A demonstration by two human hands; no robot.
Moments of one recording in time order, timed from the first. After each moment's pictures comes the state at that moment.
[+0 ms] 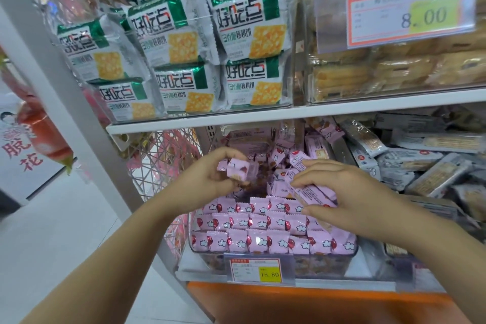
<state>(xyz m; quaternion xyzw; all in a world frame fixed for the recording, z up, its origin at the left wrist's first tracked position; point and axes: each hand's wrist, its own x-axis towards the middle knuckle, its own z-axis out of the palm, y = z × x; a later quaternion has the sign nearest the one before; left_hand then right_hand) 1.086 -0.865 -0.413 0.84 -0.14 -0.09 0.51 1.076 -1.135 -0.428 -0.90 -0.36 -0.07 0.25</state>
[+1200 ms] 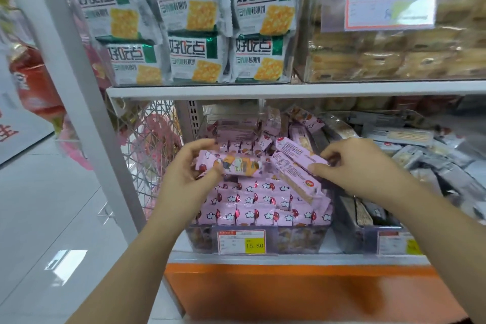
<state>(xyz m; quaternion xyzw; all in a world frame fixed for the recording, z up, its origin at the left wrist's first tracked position) 1.031 -0.877 -0.450 0.76 -0.07 0.18 0.62 1.054 -1.139 -0.404 -0.98 -0.06 -0.08 0.18</state>
